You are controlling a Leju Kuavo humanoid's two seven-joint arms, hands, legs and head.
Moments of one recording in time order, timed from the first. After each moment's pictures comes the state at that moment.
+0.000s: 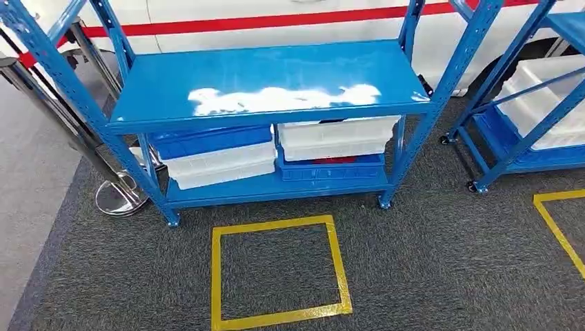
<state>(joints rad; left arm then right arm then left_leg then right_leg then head) -0.02 -0.03 -0.75 -0.14 0.99 0.44 -0.42 -0.04 0.11 -0.37 -0.18 0.74 -0.11 0.12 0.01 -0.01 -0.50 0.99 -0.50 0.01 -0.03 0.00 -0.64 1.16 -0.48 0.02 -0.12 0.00</state>
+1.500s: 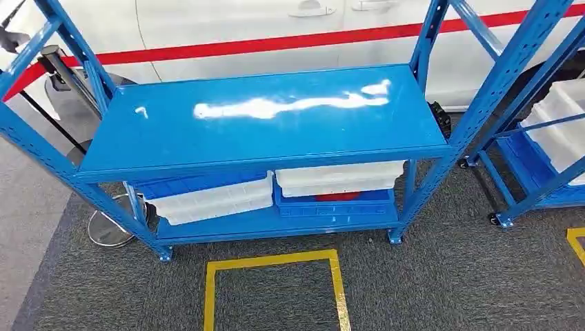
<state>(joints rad) -0.03 -0.04 -0.76 -0.14 0.98 0.43 -0.42 -0.04 0.11 -0.38 -0.18 0.74 -0.11 0.13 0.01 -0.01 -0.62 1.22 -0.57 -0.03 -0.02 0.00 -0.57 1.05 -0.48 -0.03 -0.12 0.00</state>
